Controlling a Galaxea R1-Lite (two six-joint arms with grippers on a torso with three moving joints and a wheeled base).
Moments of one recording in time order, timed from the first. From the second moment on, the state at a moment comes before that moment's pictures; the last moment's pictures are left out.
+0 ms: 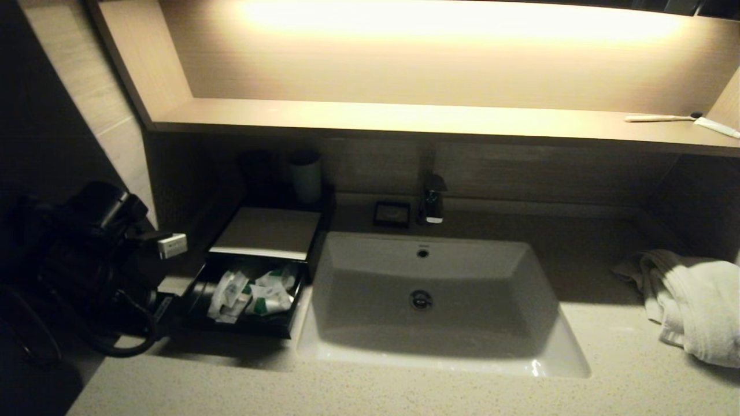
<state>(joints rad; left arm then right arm) -0.02 1.65 -1.09 0.64 -0.19 0.16 0.00 0.00 0.00 0.00 0.00 0.00</state>
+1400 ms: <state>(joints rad) -0.01 1.76 -1.08 0.62 -0.16 0.19 0.00 0.00 0.00 0.00 0.00 0.00</state>
